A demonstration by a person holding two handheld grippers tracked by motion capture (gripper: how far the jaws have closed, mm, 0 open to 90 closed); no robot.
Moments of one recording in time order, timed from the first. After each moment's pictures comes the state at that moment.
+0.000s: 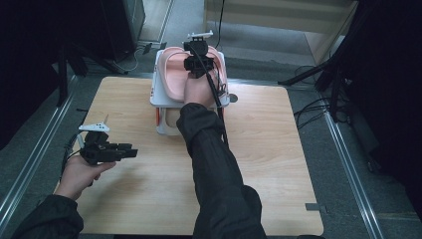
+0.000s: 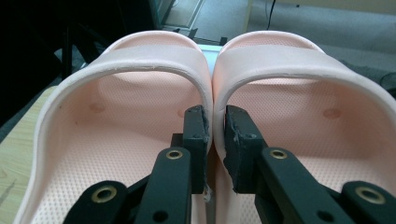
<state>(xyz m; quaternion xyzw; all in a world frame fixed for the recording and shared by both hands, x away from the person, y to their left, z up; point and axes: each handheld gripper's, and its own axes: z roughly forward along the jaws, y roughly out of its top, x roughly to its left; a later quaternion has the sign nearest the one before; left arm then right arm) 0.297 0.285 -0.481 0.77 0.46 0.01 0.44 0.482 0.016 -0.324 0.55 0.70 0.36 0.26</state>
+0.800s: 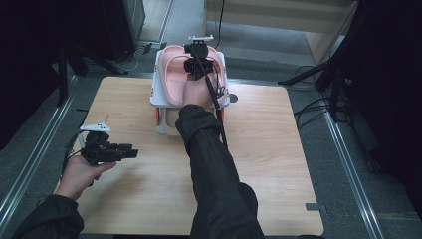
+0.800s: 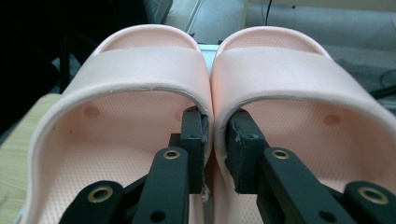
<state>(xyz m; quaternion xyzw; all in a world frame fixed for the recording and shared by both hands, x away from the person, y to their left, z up) 0.297 0.284 -0.482 0.77 0.46 0.00 0.43 0.487 0.017 -0.335 0.57 0.69 0.37 0.26</state>
